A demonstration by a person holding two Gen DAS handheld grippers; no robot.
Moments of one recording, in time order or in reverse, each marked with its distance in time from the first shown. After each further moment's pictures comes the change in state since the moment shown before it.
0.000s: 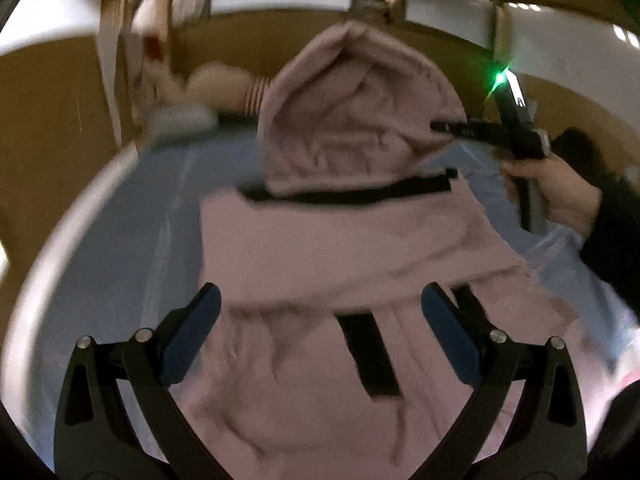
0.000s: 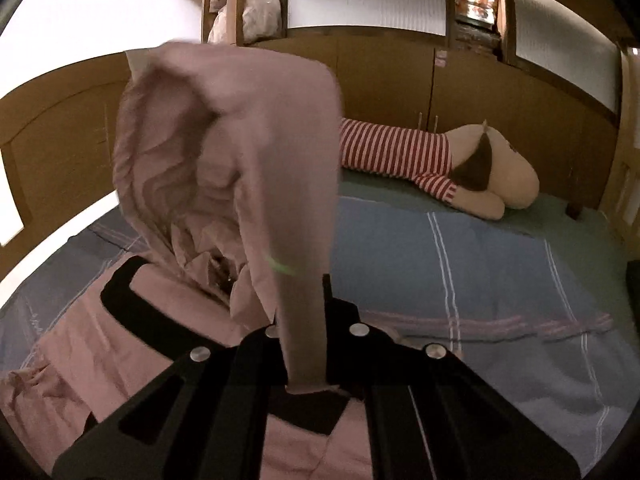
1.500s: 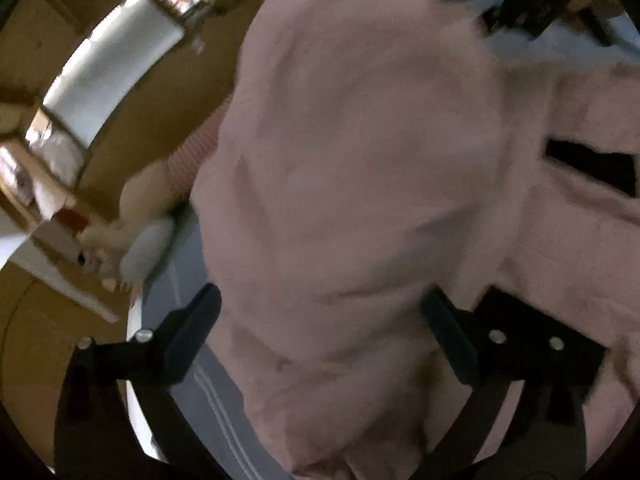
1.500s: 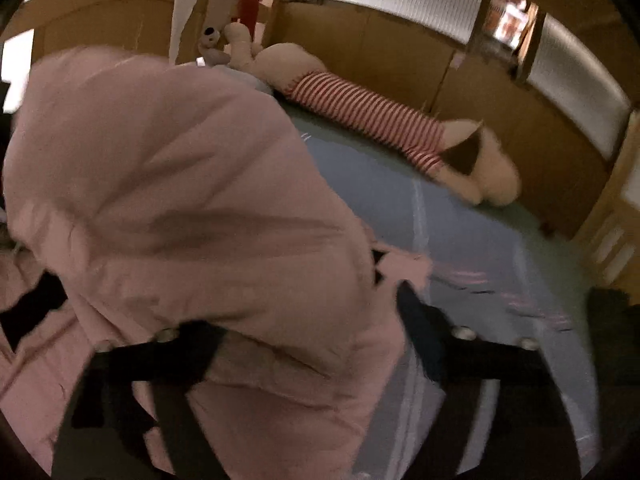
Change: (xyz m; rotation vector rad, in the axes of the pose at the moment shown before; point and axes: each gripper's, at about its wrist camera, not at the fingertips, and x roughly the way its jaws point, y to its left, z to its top) left arm 0.129 -0.017 -0.008 0.777 0.041 0.000; right arm -0.051 0.021 -0.095 -0.248 0.088 -0.123
